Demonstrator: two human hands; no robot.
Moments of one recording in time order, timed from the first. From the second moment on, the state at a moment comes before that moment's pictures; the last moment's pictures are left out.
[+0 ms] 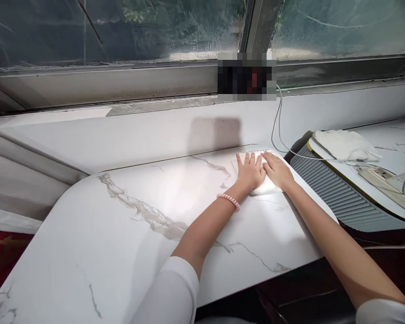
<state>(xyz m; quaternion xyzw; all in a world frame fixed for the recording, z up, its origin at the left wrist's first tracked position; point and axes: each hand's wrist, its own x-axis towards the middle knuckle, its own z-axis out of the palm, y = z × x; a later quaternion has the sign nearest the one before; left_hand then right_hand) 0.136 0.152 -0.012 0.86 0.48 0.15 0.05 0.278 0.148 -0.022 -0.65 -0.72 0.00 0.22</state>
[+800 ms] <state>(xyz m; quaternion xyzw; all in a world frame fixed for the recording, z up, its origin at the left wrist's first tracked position) 0.043 -0.024 -0.007 0.88 0.46 0.11 0.04 0.171 -0.041 -0.012 -0.70 -0.70 -0.03 0.12</state>
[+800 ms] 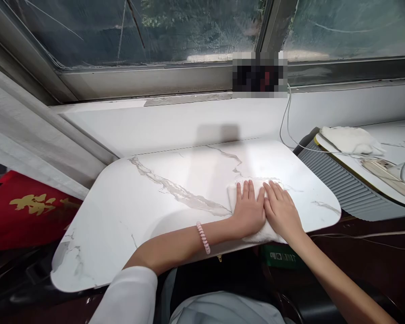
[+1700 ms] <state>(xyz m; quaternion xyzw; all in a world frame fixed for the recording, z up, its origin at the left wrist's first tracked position) 0.003 0.185 -0.013 0.79 0.57 0.21 0.07 0.124 0.187 -0.020 -0.64 -0.73 0.00 0.24</state>
